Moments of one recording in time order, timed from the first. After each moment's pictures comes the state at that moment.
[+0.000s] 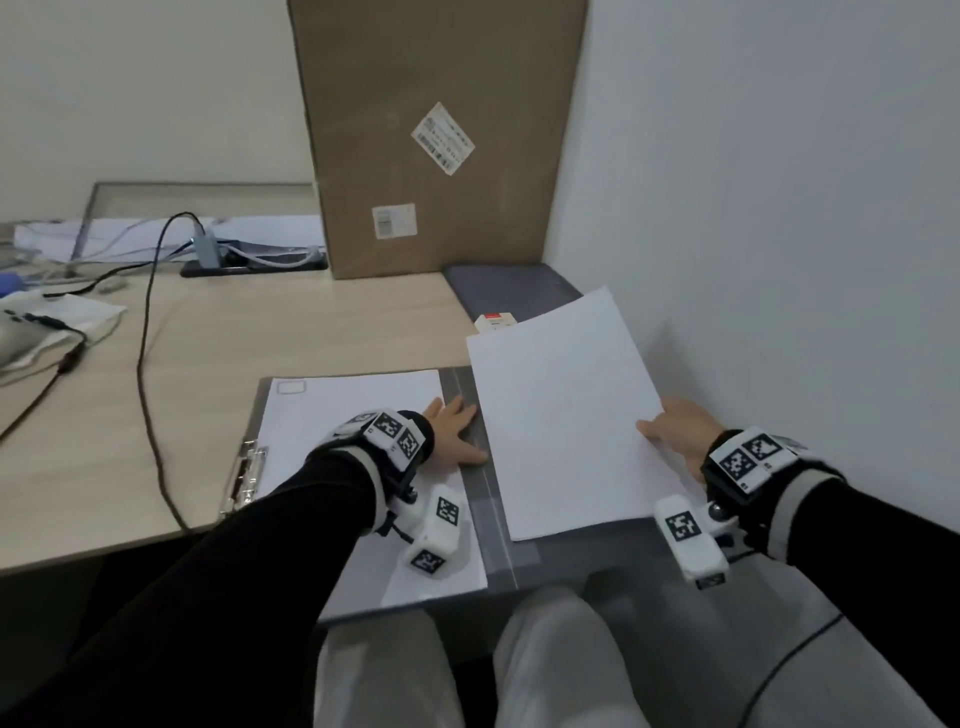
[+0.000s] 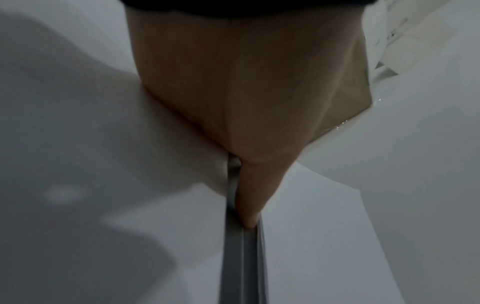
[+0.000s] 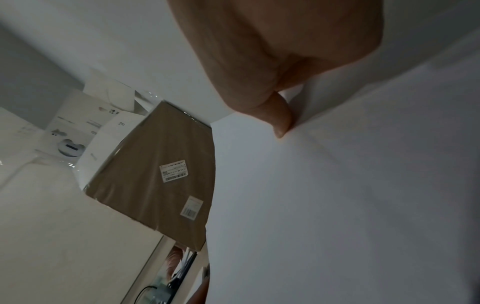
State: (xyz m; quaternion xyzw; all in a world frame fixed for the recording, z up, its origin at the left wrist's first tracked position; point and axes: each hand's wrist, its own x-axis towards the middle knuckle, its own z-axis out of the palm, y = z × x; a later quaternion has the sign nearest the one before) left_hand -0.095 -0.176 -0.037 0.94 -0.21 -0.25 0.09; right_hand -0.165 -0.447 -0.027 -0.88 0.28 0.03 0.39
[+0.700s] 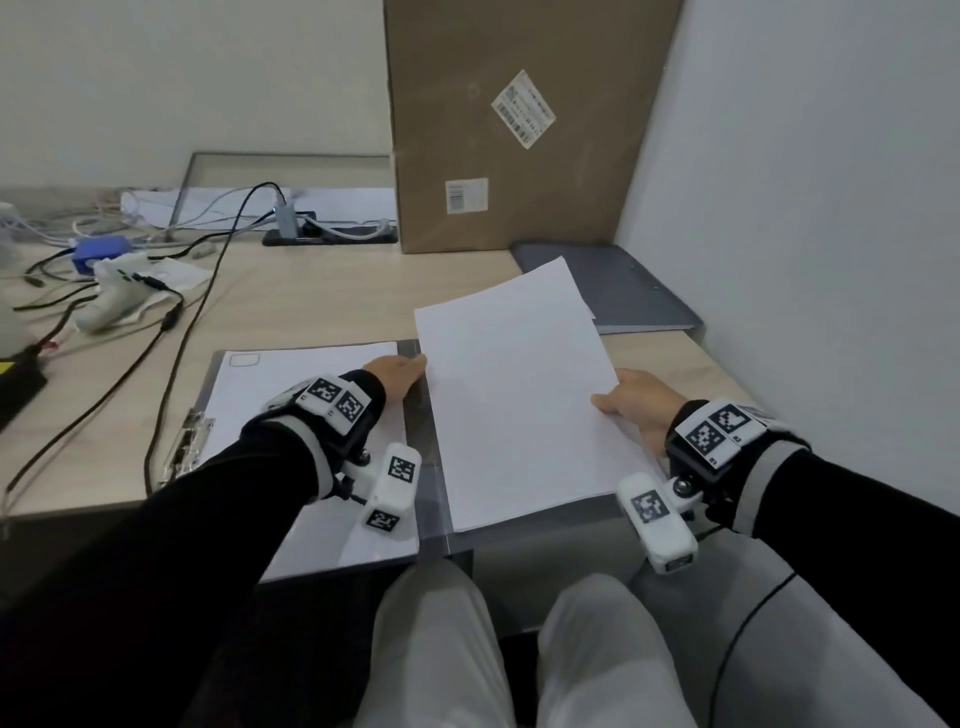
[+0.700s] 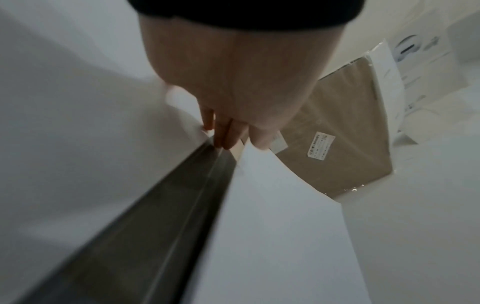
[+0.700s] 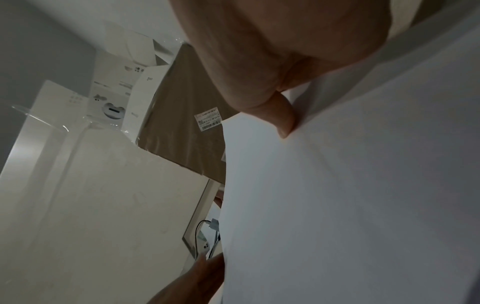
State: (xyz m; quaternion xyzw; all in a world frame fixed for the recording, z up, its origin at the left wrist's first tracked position) left_hand -0.084 -0.067 -0.006 0.94 0.02 -0.19 0.28; right_hand -0.118 -0.339 -0.026 -0.85 0.19 0.09 0.48
